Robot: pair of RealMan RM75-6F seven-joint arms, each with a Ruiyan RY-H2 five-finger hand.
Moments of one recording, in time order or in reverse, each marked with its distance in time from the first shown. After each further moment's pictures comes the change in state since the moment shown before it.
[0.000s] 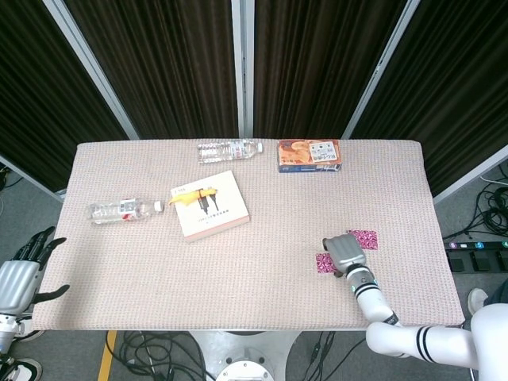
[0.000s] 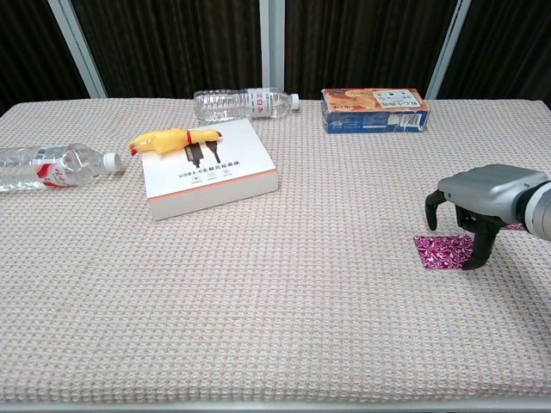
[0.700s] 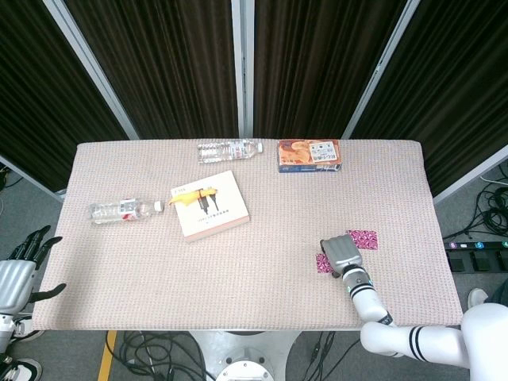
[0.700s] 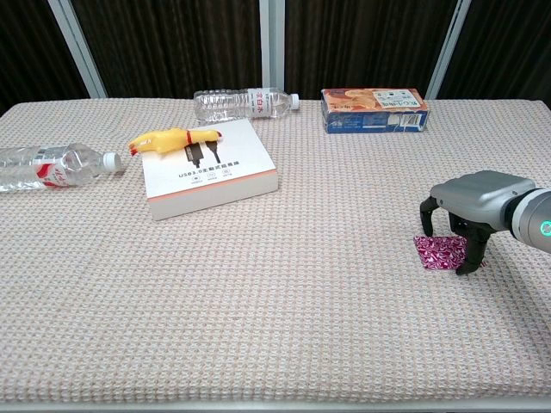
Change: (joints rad) left arm 0.003 -0.006 -0.006 0.025 -0.003 0.008 -0.003; right arm 0.004 -0.049 -0.001 0.042 0.015 0.005 -0.016
